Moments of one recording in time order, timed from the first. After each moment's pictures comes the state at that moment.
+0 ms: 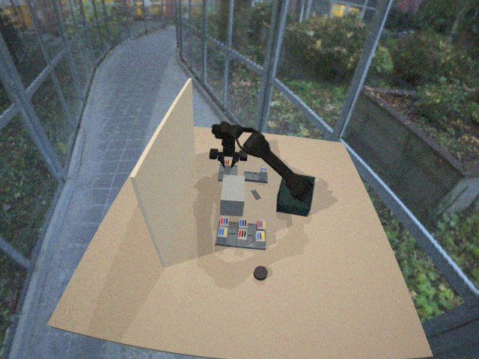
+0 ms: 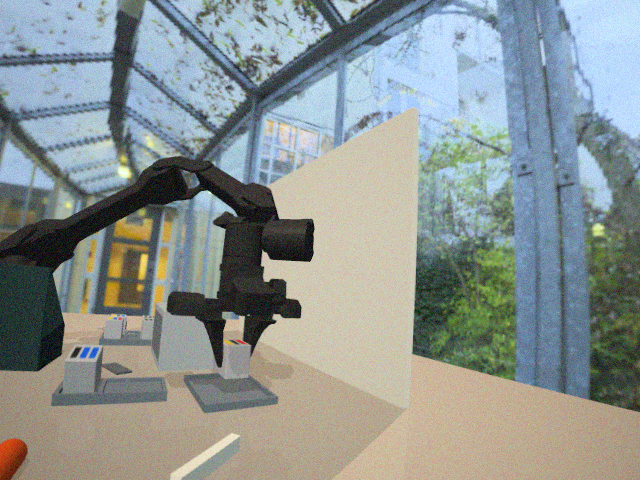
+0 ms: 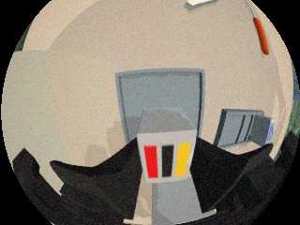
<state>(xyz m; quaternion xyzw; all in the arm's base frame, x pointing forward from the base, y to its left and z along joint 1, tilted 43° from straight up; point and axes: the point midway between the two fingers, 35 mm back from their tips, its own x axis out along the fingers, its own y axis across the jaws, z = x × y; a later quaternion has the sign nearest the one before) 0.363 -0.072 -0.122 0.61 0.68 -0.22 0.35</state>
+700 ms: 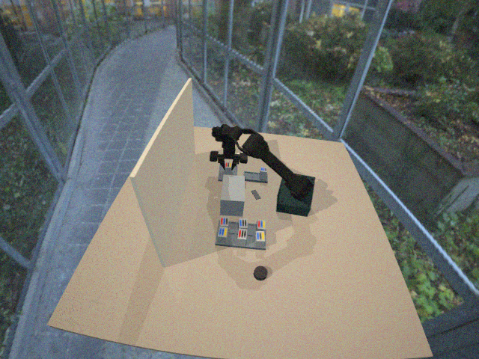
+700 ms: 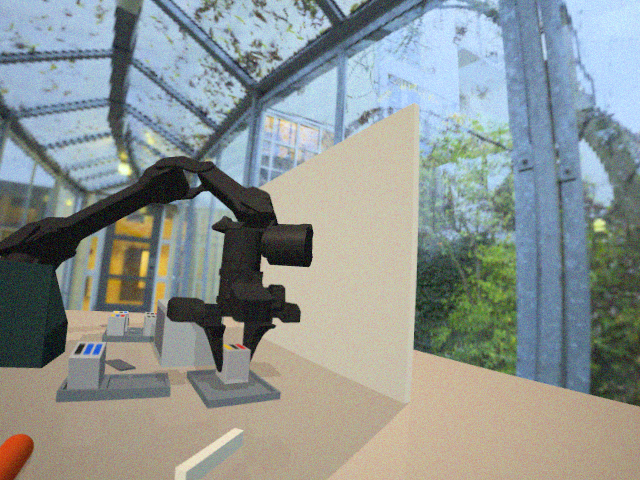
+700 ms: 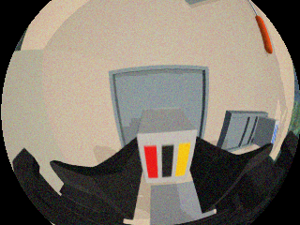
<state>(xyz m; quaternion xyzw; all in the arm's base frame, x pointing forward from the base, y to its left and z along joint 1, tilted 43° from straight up) 0.360 -0.062 -0.131 0.61 0.68 -0.21 0.35</state>
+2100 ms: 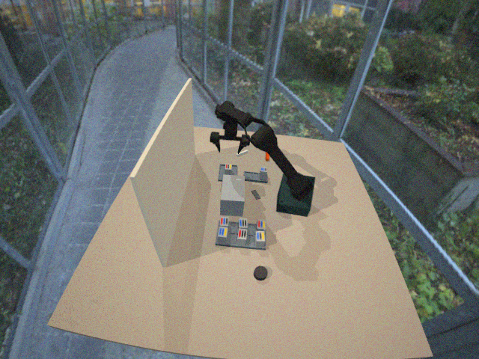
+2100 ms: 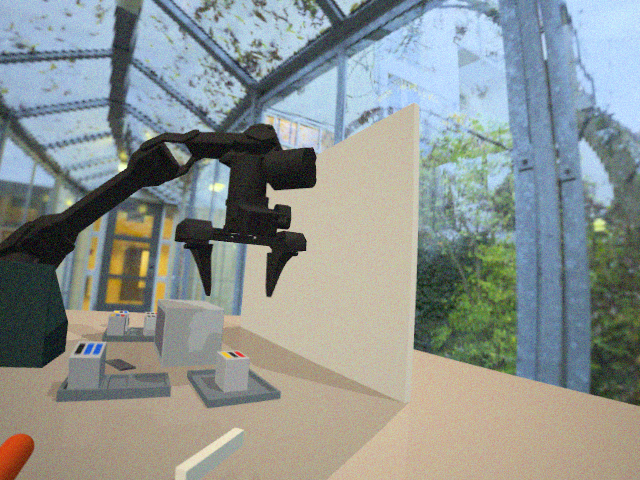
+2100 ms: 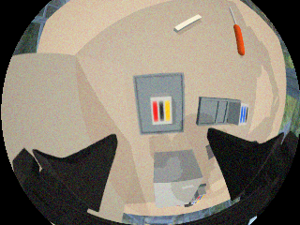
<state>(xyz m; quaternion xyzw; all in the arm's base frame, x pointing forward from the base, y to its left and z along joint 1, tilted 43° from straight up) 0.363 -0.139 -0.055 0.61 0.67 -0.22 0.35</state>
